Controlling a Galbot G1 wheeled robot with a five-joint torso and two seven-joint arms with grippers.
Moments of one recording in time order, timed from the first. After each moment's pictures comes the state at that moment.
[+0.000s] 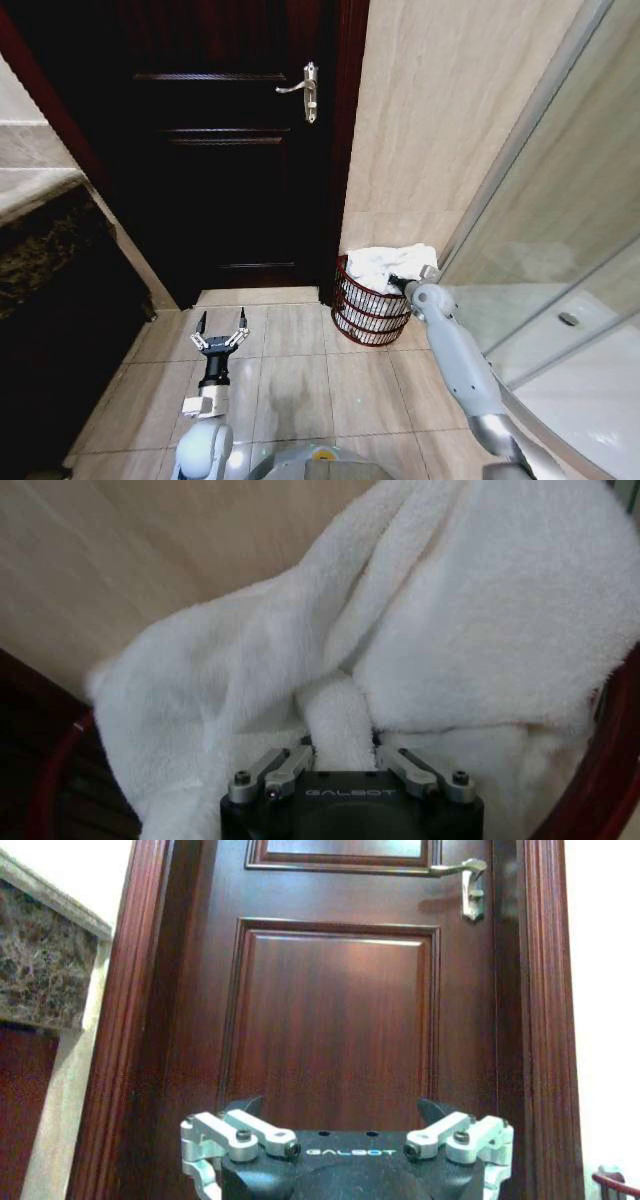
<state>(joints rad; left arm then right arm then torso) 1.64 -1.58 -0.66 -1.94 -0.13 -0.48 0.03 -0.70 1.27 0.38 1.37 0.97 -0.68 0.42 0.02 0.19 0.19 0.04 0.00</state>
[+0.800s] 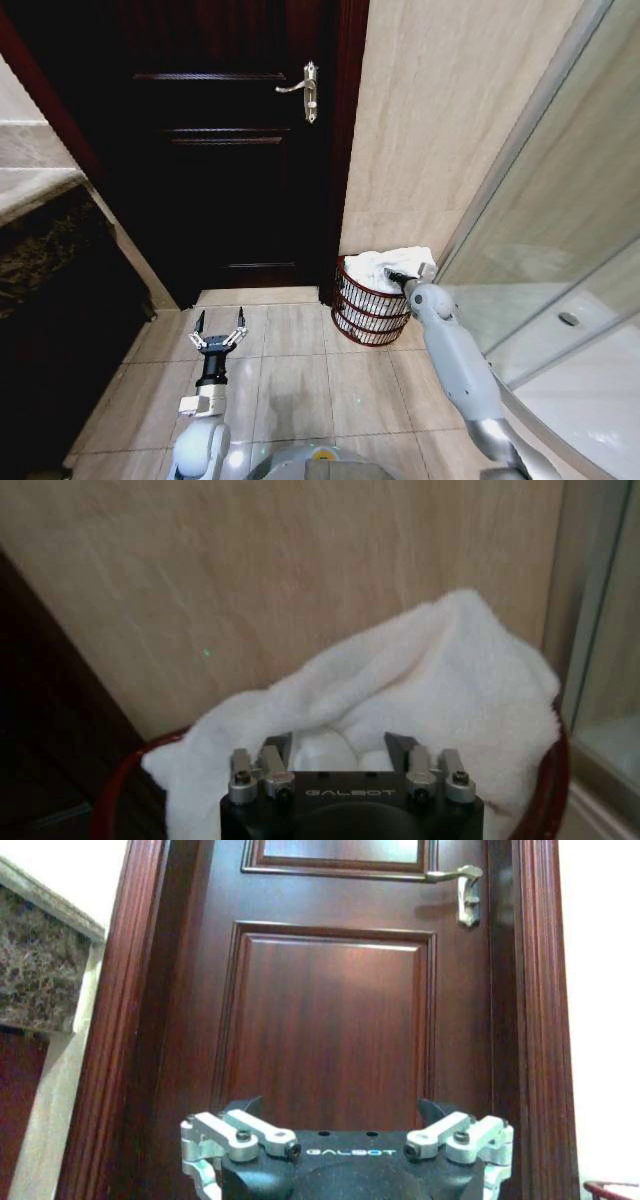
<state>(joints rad) 1.63 -1.55 -0.66 -1.94 -0.16 -0.48 0.03 -0.82 1.22 0.39 1.66 0.78 -0.62 0.40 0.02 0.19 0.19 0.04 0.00</state>
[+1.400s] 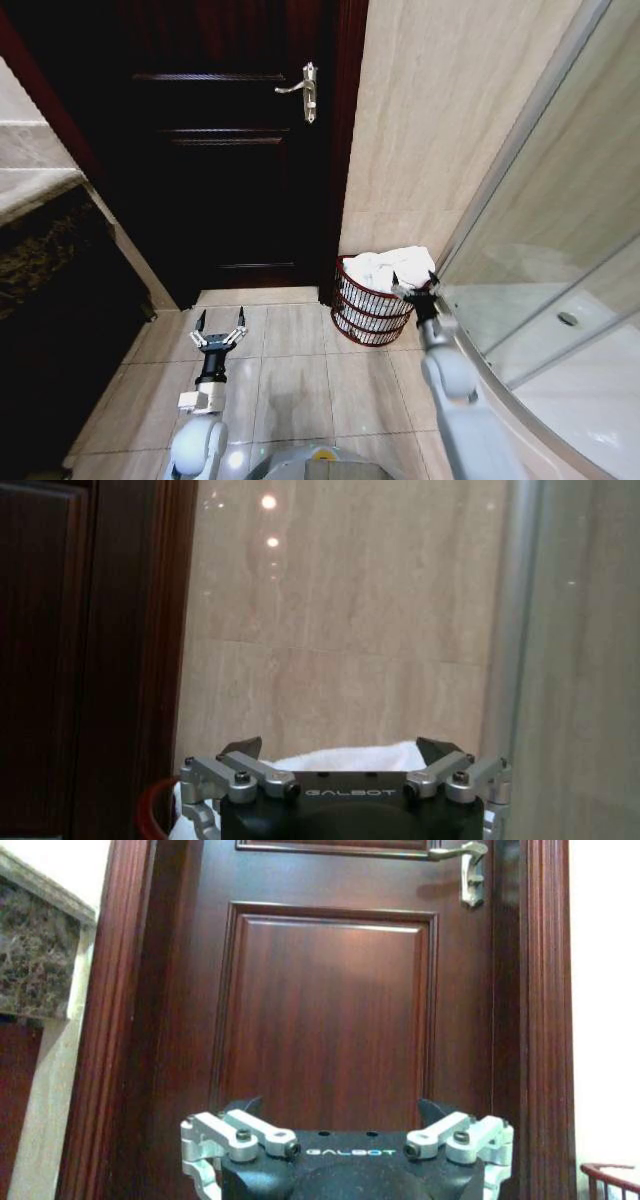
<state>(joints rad) 1.63 -1.53 -0.66 -1.98 -0.17 -0.38 0.02 -1.39 1.44 0.59 2.01 0.05 -0.04 0.05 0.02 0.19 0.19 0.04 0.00</state>
